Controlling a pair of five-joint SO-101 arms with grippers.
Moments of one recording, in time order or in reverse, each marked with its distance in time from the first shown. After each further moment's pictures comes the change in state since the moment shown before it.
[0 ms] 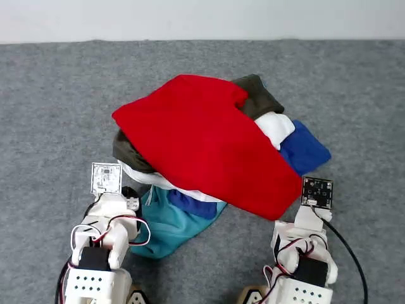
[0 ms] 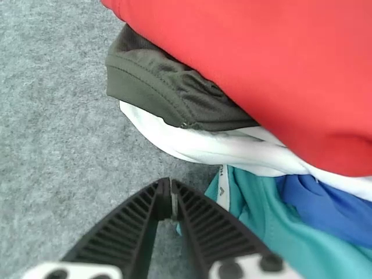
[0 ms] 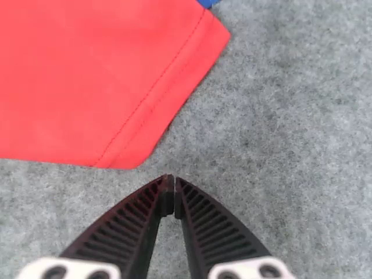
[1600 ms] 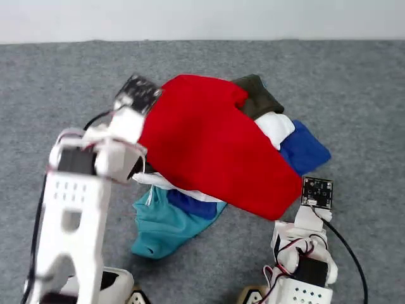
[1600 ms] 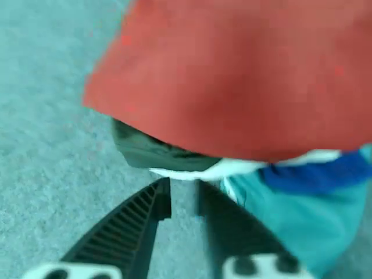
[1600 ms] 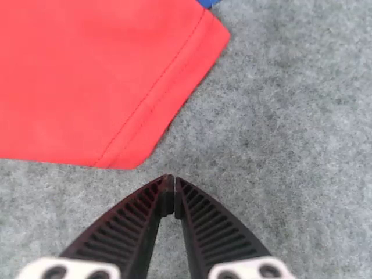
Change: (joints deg) left arm 4.5 59.1 -78.3 39.8 -26.4; right arm 0.0 0.0 0.0 0.0 0.0
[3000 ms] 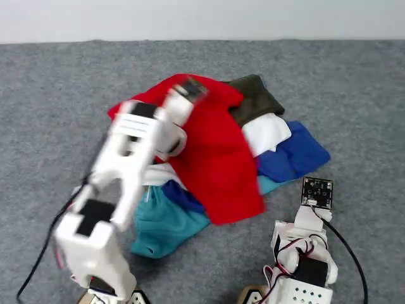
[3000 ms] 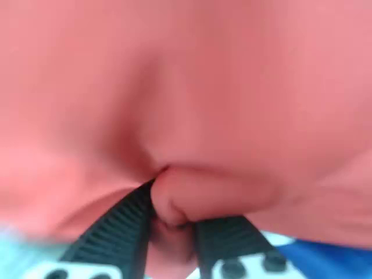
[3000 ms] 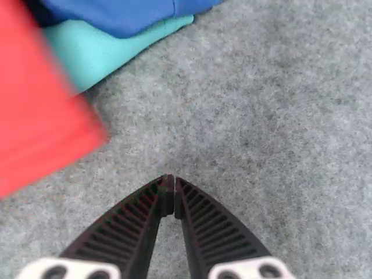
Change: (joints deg) left arm 3.4 40.4 -18.8 -10.2 1.2; right arm 0.0 0.0 0.0 0.0 0.0
